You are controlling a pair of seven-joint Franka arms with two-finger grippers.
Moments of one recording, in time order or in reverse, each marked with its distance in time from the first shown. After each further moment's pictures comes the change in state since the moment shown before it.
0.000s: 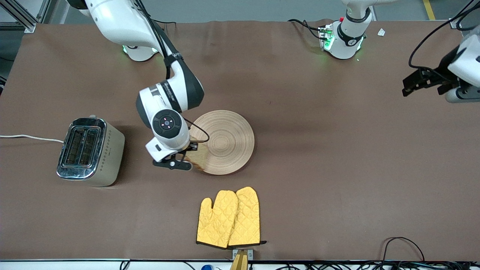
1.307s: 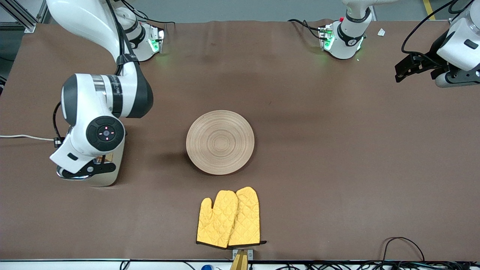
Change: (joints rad) left arm -0.005 -0.043 -0.026 -0.015 0.000 -0.066 -0.068; right arm -0.155 -0.020 -0.053 0.224 -0.521 -0.457 -0.552
